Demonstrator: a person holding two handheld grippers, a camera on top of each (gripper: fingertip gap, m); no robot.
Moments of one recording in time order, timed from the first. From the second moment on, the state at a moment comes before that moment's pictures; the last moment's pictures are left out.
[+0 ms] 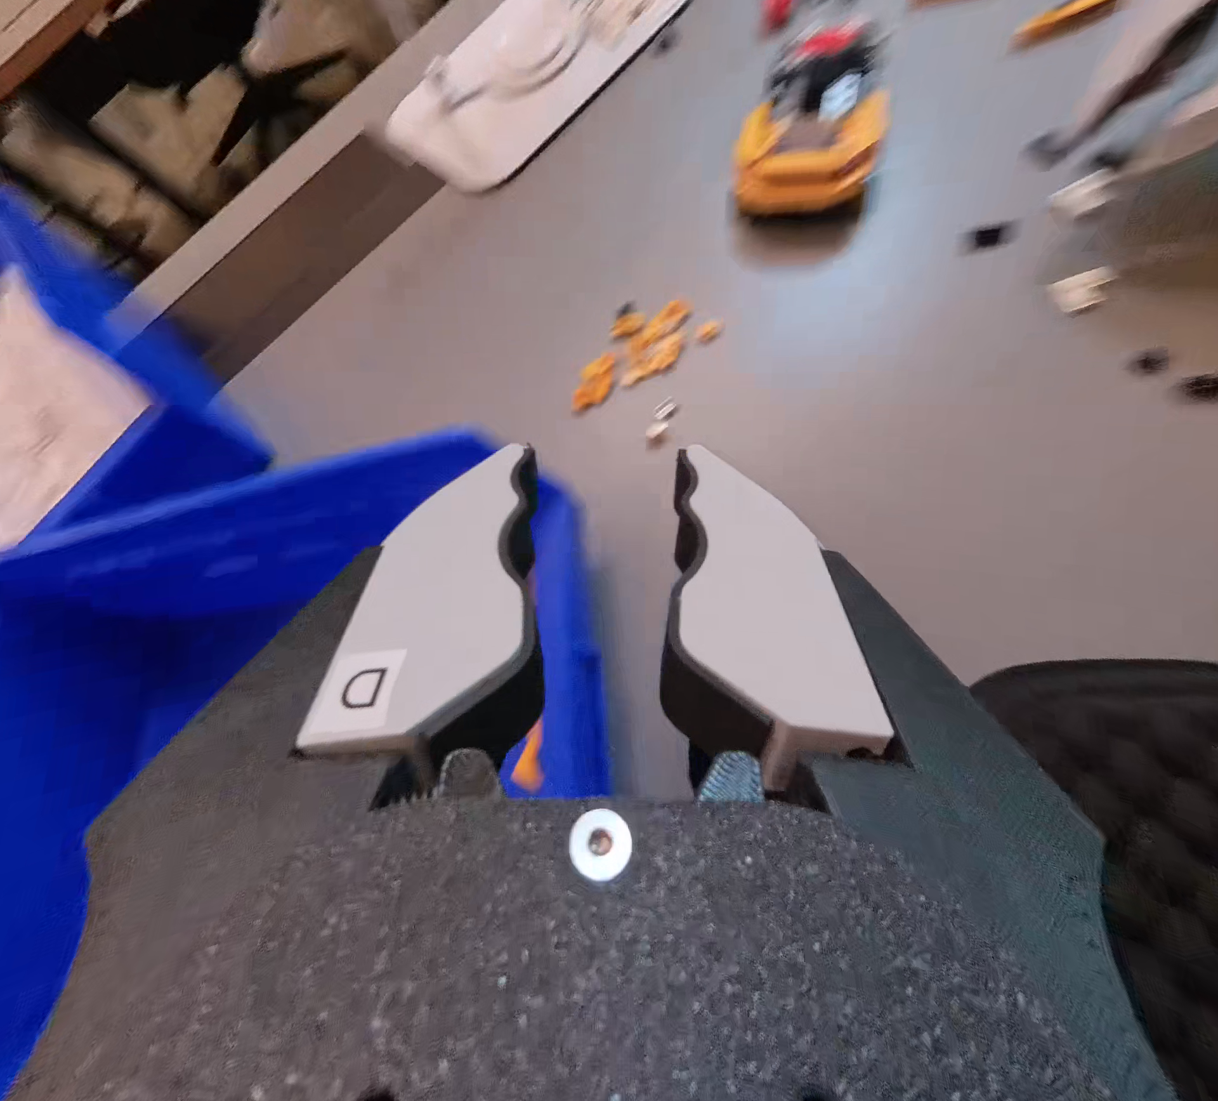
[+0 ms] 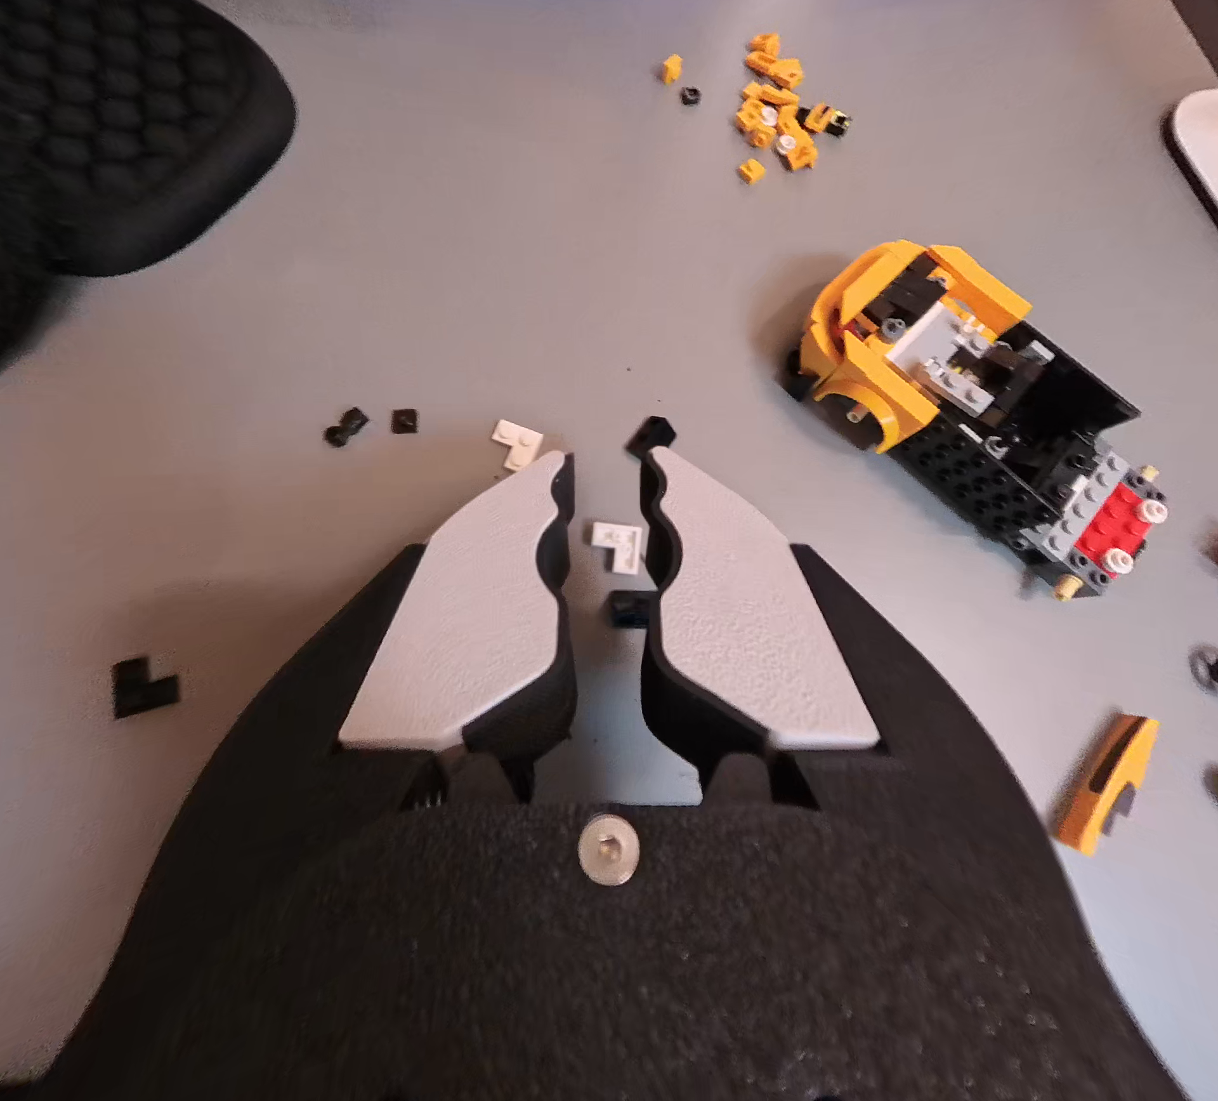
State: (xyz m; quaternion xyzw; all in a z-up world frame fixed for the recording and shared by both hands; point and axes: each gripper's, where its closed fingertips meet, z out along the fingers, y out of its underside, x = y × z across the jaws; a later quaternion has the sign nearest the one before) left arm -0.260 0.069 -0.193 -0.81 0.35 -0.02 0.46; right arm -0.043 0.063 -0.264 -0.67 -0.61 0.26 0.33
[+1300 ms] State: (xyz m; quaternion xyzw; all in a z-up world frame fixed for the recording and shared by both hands) left arm -0.289 0.071 -0.192 -0.81 0.36 0.07 0.46; right arm 0.016 0.069 -0.271 -0.68 -0.64 0.20 0.29
